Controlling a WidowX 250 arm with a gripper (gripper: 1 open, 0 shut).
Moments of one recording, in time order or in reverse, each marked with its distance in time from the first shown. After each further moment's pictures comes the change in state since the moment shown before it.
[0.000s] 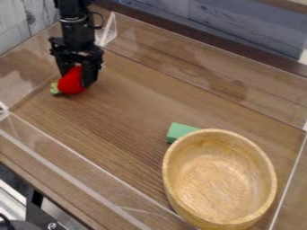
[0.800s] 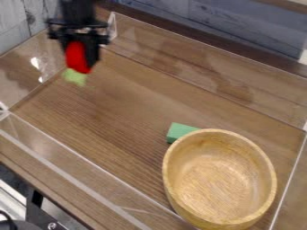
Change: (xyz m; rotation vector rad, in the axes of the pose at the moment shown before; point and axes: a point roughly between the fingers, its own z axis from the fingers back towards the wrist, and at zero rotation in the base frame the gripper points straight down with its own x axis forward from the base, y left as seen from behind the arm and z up) arm 0.004 -0.065 0.053 -0.026 -0.044 0.030
